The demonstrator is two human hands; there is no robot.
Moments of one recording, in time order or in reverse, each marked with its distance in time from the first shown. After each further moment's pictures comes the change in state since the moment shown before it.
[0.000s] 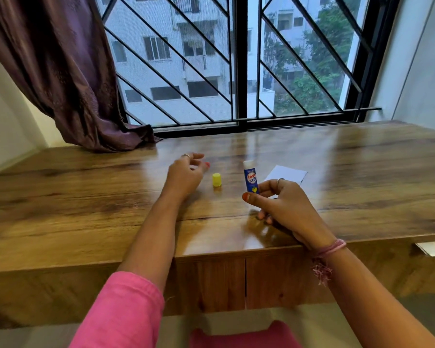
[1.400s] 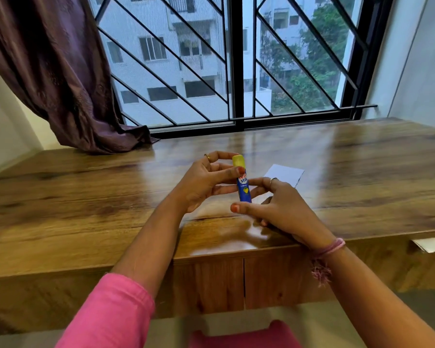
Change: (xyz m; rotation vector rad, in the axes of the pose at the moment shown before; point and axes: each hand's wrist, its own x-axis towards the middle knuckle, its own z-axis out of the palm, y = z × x) left_hand -0.023 0.033 0.011 -0.817 -0.545 0.016; right_hand 0.000 0.001 -0.002 -0.215 -0.079 -0.094
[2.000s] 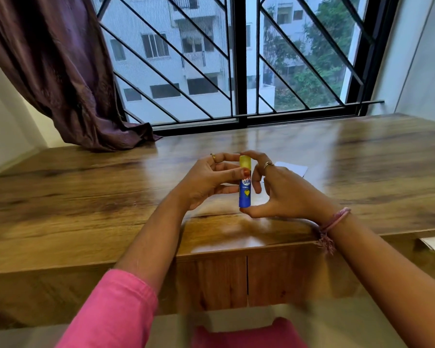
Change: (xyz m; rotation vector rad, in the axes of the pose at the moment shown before) left_hand -0.002 0.001 0.000 0.048 -0.027 -0.032; right_hand 0.022 -0.011 -0.022 -0.541 -0.166 -0.428
